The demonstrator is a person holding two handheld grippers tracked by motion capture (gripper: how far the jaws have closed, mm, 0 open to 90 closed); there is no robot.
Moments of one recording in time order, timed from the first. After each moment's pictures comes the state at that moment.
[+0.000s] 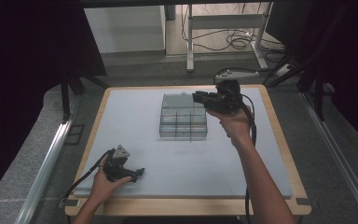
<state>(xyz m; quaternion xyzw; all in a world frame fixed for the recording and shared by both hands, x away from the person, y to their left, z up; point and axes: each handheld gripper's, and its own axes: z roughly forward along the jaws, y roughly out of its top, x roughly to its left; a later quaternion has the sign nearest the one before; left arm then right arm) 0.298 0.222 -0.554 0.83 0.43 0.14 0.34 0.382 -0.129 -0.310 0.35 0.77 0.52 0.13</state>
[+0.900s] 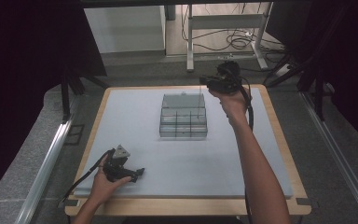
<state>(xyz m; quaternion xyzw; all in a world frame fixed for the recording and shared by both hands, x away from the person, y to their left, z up) 0.298 0.222 -0.555 0.83 0.43 0.14 0.34 0.446 -0.132 -0.308 0.41 0.75 0.49 0.17</state>
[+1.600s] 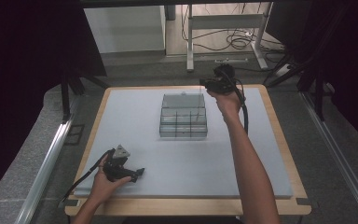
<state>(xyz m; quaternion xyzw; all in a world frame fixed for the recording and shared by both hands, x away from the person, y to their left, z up) 0.299 0.222 -0.555 0.82 0.43 0.14 0.35 0.485 -0.130 -0.350 0.44 0.74 0.47 0.17</state>
